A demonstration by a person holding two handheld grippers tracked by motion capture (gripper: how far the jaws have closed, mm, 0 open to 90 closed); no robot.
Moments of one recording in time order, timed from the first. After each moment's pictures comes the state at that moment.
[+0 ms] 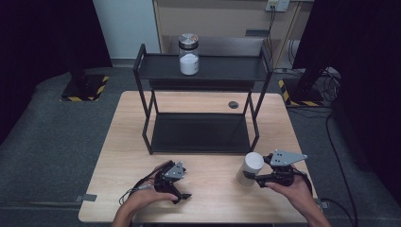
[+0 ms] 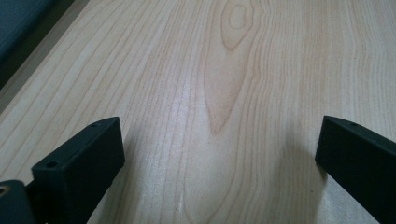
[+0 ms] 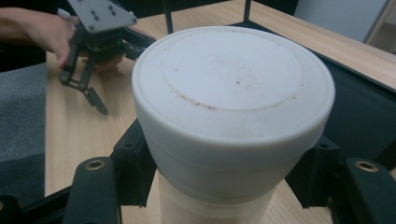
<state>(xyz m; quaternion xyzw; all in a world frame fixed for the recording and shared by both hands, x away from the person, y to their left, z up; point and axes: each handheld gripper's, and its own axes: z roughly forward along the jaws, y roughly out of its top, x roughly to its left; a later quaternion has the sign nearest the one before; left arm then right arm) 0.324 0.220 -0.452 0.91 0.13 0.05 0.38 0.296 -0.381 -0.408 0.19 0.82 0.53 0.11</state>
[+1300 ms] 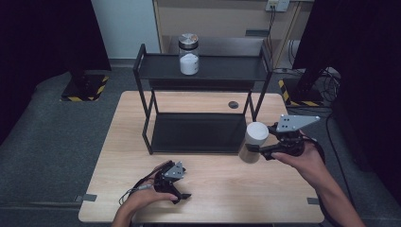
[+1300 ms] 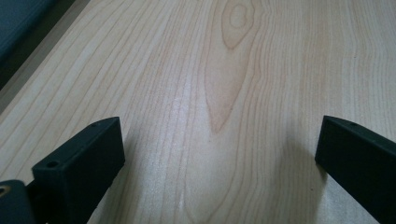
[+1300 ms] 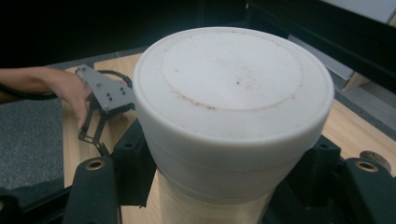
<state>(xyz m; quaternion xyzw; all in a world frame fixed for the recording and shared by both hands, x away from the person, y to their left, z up) 0.323 0.221 -0.452 0.91 0.13 0.05 0.38 0.326 -0.367 -0.282 0.16 0.83 0.52 0.12</state>
